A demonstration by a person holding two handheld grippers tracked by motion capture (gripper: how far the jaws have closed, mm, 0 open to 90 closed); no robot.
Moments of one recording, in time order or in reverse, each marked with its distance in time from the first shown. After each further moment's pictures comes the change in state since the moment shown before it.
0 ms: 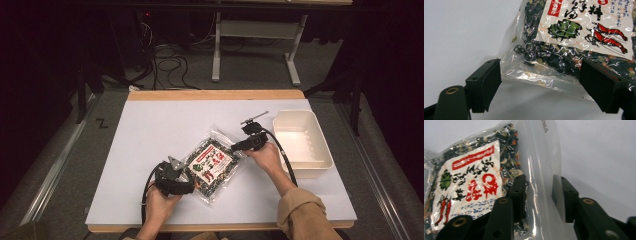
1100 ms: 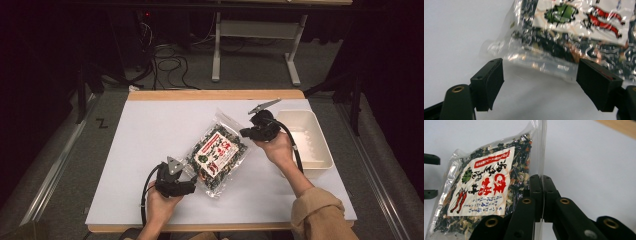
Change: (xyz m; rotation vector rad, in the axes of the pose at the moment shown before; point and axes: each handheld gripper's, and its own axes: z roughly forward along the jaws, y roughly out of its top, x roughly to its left) left arm -0.003 -0.002 -0.014 -0.138 -0.066 -0.004; right arm 0.031 0.015 -0.082 -0.143 -0.114 -0.220
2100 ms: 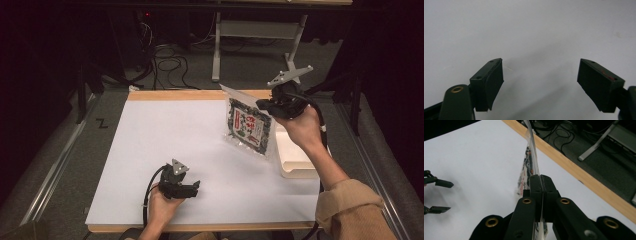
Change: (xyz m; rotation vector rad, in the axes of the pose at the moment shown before) left arm -0.003 -0.005 0.013 0.081 -0.049 0.024; right arm 0.017 0.053 -0.115 -0.122 -0.158 -0.153
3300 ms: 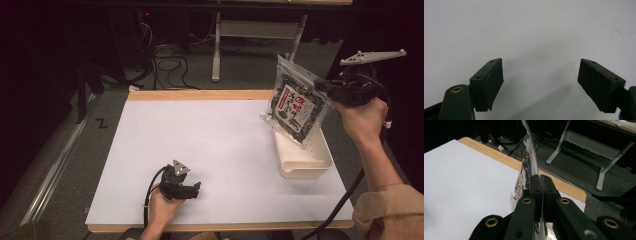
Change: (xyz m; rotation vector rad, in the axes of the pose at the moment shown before) left arm -0.004 -0.002 0.003 0.008 -0.004 -0.007; right arm -0.078 -0.037 -0.091 -0.112 -0.210 0.182
